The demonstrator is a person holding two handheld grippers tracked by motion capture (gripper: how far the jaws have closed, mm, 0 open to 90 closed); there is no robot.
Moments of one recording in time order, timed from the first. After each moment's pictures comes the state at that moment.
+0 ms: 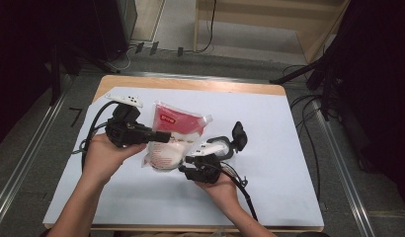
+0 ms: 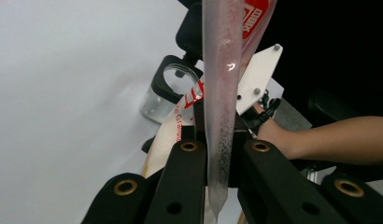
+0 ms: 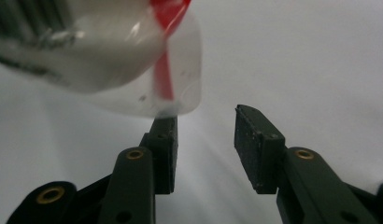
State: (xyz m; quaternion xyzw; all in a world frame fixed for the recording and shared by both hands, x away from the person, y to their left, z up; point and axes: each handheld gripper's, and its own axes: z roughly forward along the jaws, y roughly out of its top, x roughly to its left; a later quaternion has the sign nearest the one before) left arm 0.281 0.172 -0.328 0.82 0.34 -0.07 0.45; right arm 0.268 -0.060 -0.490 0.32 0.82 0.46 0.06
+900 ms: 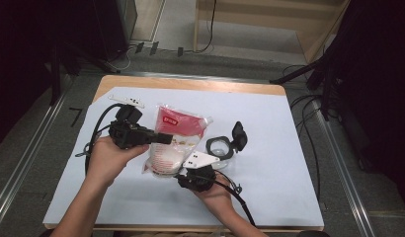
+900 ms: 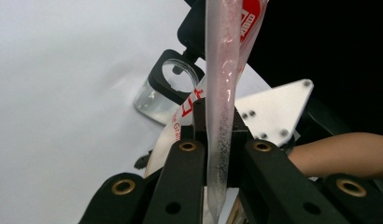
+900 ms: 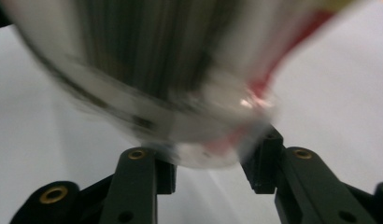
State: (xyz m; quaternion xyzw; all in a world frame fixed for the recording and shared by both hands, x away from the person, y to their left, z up) left arm 0.285 0.166 -0.340 0.81 0.38 -0.09 0.45; right arm 0.243 -0.042 -0.490 0.25 0.83 0.48 0.11
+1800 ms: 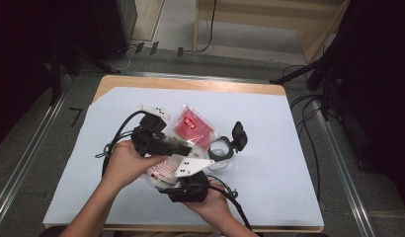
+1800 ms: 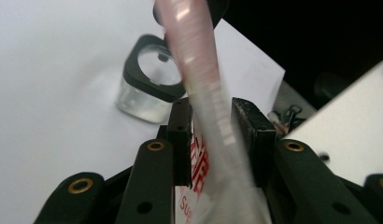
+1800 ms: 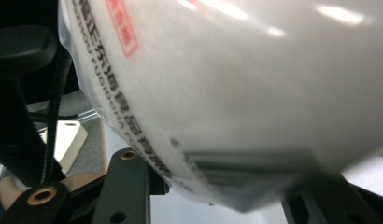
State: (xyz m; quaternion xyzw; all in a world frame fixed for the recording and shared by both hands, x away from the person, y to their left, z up) left arm 0.283 0.121 -0.356 0.84 0.34 -0.10 0.41; right arm 0.216 -0.029 -0.463 0.20 0.84 0.51 0.00
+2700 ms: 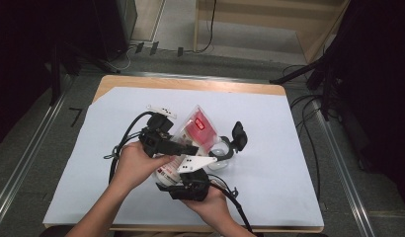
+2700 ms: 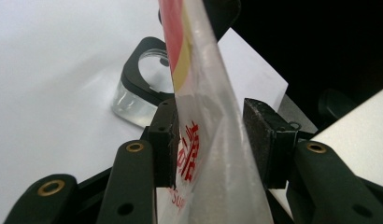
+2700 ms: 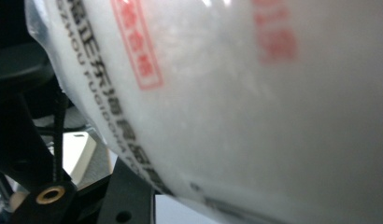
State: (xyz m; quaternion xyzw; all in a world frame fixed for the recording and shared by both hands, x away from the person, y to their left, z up) left arm 0.286 0.112 -0.361 0.83 0.37 -0.08 0.42; right arm 0.222 -0.033 -0.465 0.23 0.82 0.52 -0.03
